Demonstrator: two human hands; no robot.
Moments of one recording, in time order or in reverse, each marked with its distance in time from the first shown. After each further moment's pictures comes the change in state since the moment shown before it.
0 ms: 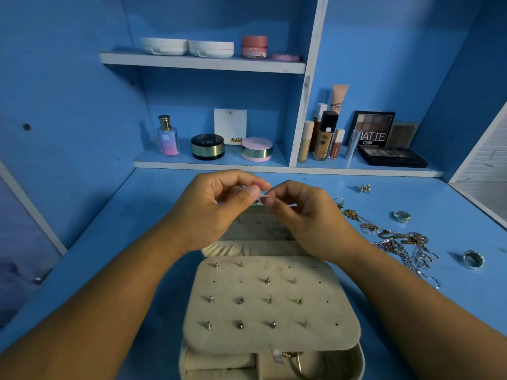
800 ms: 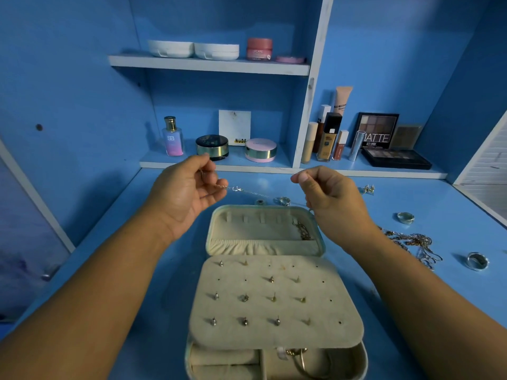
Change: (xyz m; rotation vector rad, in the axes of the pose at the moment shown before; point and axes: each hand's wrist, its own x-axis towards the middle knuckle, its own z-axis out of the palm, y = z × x) left_hand 0.013 0.000 -0.021 -0.631 0.447 -0.494; right_hand 0.008 0.006 -0.017 -0.016 0.246 0.142
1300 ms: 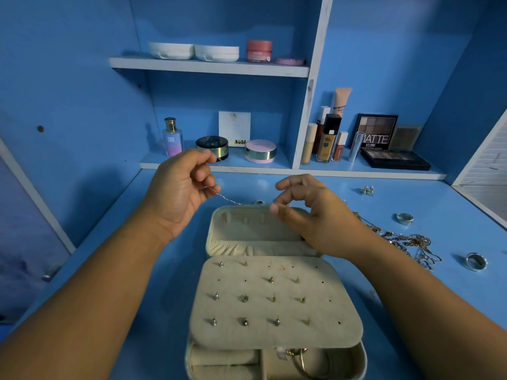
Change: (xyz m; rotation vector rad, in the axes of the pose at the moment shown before) left_hand -0.005 0.006 0.001 0.003 -0.065 0.129; right_hand -0.008 -0.008 0.001 -0.278 -0.304 -0.155
